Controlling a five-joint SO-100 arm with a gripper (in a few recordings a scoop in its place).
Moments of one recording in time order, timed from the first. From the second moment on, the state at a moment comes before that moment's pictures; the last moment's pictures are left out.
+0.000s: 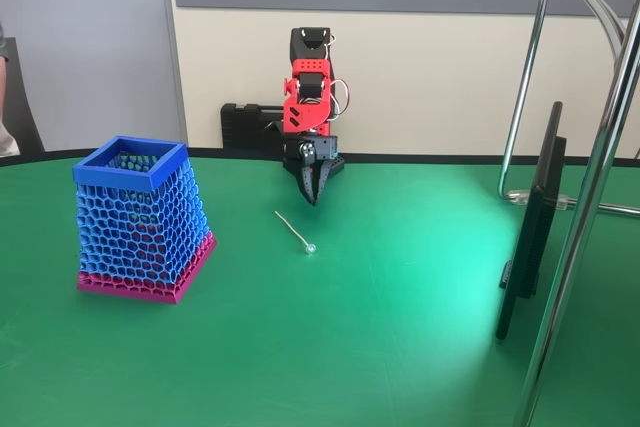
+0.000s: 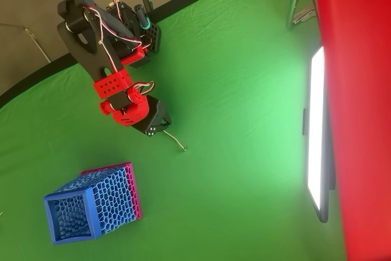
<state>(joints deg) 0.4 107.4 127.2 51.8 50.8</state>
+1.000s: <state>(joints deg) 0.7 83.6 108.2 52.6 56.3</state>
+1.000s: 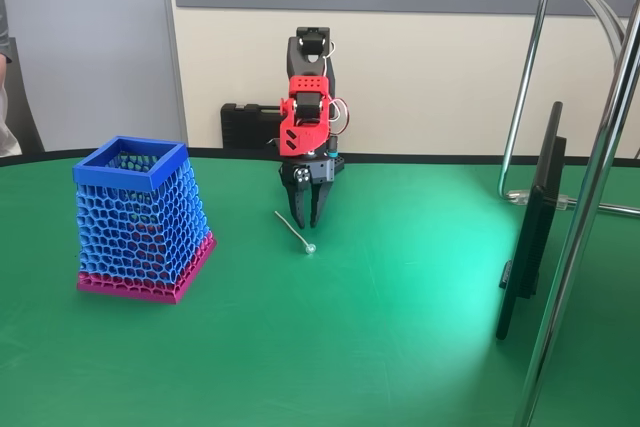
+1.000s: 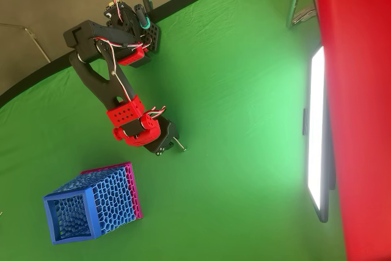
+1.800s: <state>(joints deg) 0.1 73.9 99.8 52.9 56.9</state>
